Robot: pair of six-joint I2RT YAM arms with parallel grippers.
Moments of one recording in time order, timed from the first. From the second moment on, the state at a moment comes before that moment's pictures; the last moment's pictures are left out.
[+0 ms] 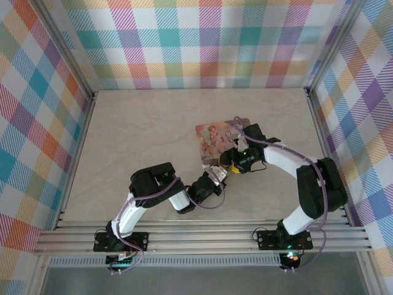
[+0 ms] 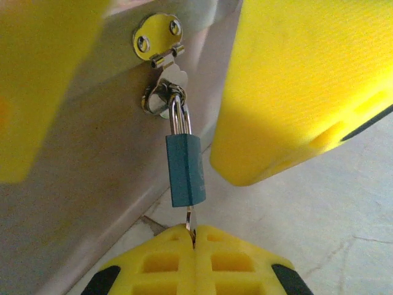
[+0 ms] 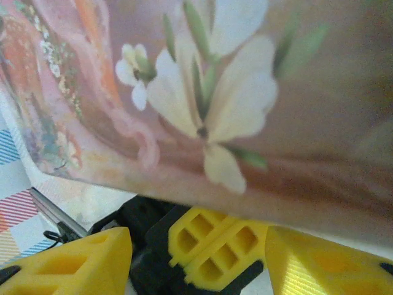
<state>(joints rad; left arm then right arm) -1.07 2.17 0.73 1.17 -0.31 -0.02 0.38 1.56 0.91 -0.51 -0.60 0.62</state>
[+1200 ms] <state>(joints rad) -0.89 2.04 0.67 1.07 0.20 -0.41 0.39 1.40 0.56 0.01 -0.43 0.86</state>
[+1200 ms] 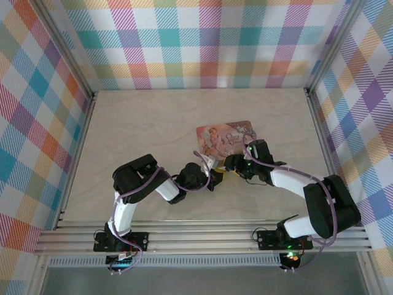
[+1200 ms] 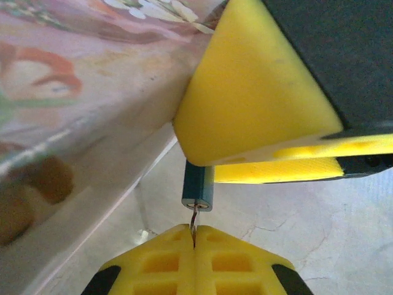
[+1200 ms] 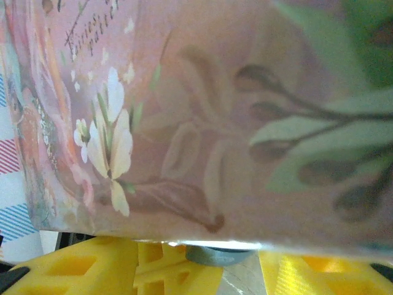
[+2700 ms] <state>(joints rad) -1.09 1.85 0.82 0.47 -0.25 0.27 0.41 1.42 0.65 -0.16 -0.38 0.86</state>
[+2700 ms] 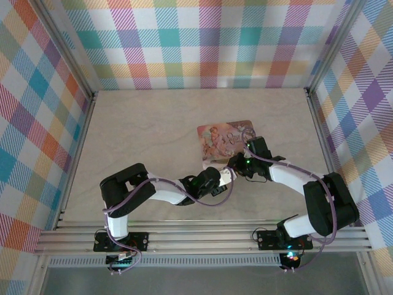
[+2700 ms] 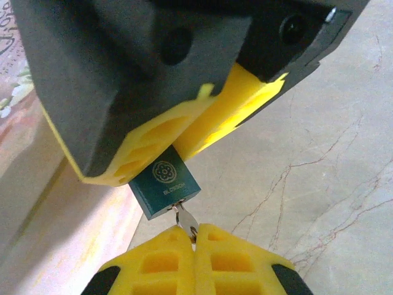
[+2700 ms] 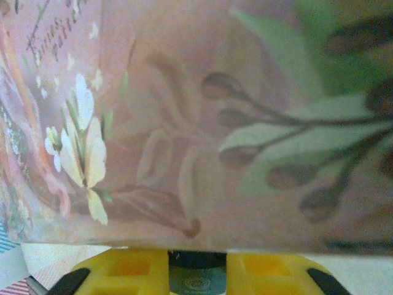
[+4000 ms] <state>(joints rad) -1.09 1.77 0.81 0.41 -0.18 0.16 0.47 1.27 0.60 -0.24 -0.35 1.08</state>
